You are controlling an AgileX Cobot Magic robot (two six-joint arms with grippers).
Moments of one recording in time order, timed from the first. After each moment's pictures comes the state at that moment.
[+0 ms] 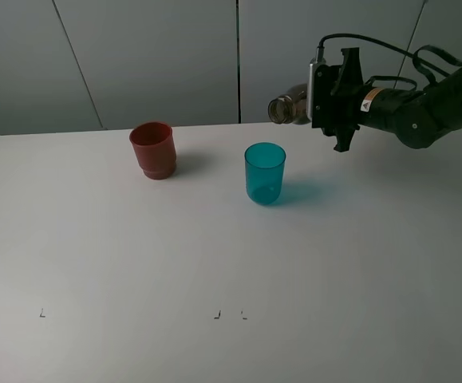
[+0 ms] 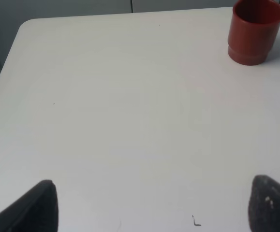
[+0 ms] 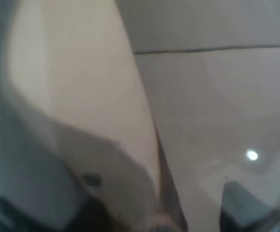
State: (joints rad) left arm 0.01 0.00 -0.51 0.02 1.09 0.00; right arm 0.16 2.06 -1.03 -0.38 -0.61 -1.22
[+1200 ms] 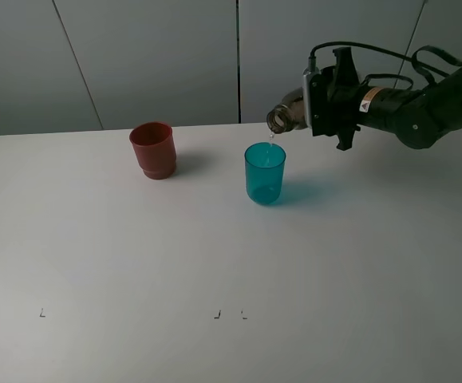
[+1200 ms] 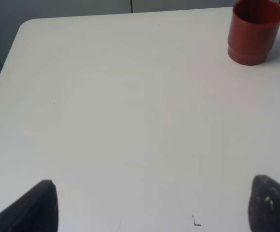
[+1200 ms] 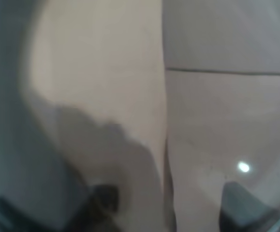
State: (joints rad) left arm 0.01 0.00 -0.51 0.02 1.09 0.00; right arm 0.16 2.06 -1.03 -0.43 -0.63 -1.32
